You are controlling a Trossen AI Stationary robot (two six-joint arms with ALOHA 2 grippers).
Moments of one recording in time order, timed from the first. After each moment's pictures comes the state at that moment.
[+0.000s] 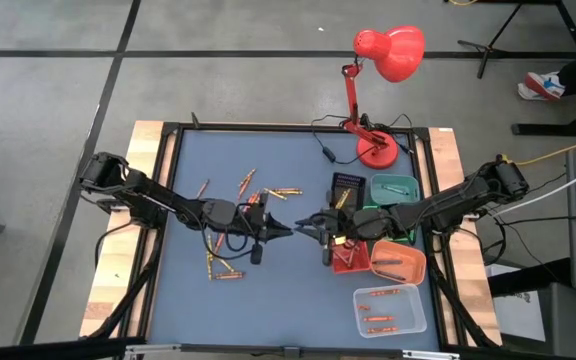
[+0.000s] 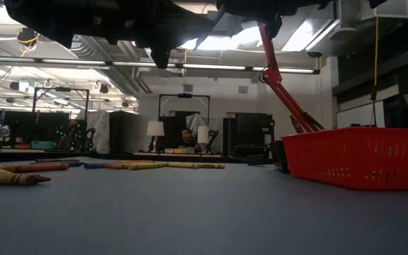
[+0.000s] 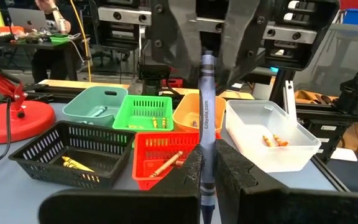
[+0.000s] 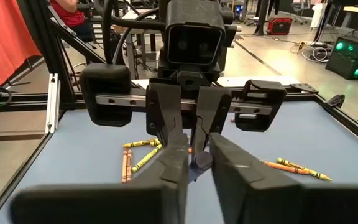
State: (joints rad) left arm -0.20 1.54 0.63 0.82 -0.17 -0.12; right arm 0.31 1.46 0.83 0.44 0.34 0.07
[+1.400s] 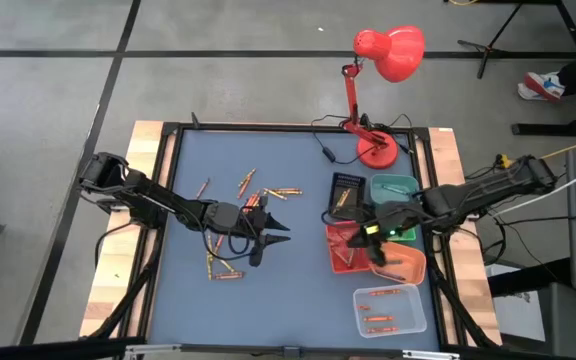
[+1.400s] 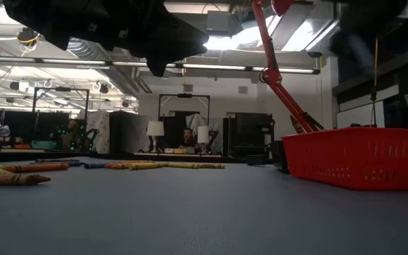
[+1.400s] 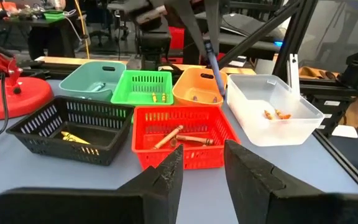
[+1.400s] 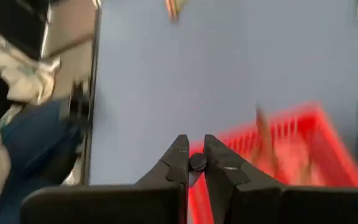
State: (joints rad) left arm -0.21 1.54 0.63 0.73 -0.17 -0.13; right arm 0.31 1.08 0.83 -0.50 -0.07 0.58
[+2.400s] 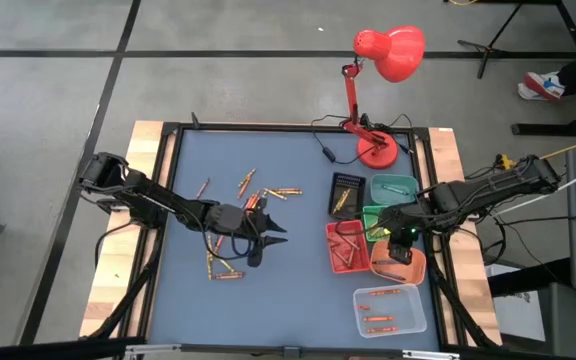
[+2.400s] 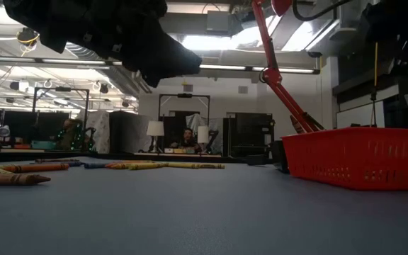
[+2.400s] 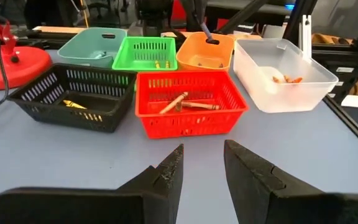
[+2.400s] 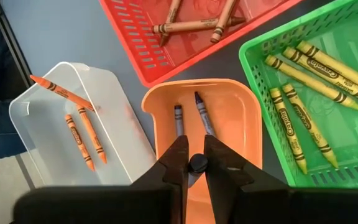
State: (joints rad) left arm -0.21 1.54 0.63 0.60 -0.17 -0.13; right arm 0.31 1.01 0.83 -1.05 -0.23 0.73
